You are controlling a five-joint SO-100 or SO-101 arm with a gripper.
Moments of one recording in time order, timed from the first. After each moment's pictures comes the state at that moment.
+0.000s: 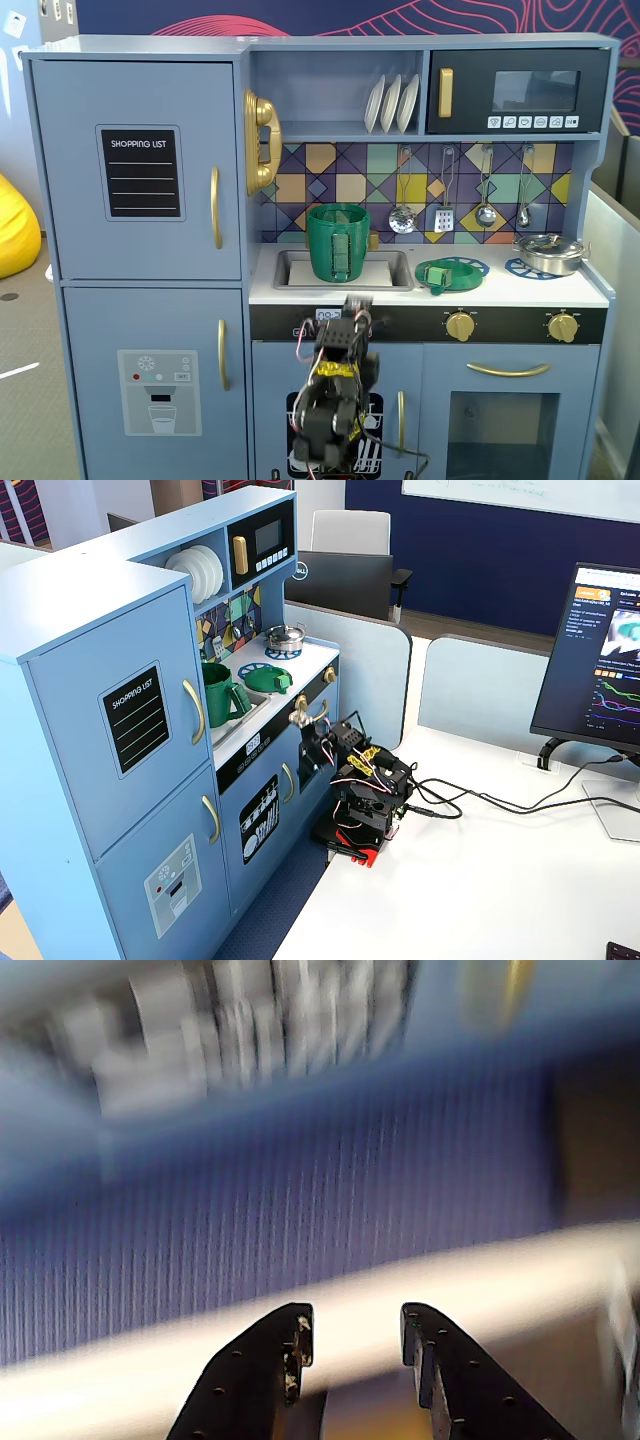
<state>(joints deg) 13.0 166.2 151.3 65.0 -92.6</state>
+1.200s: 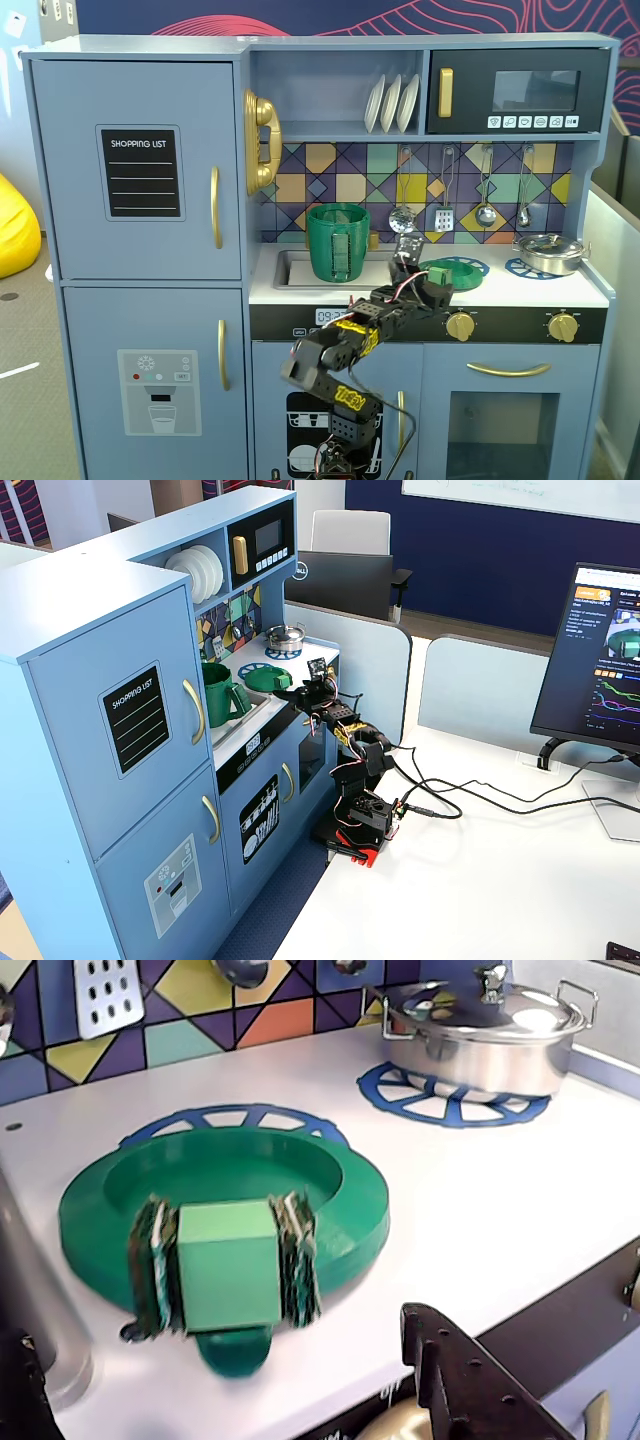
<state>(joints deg) 35.3 134.9 139.0 -5.9 -95.0</state>
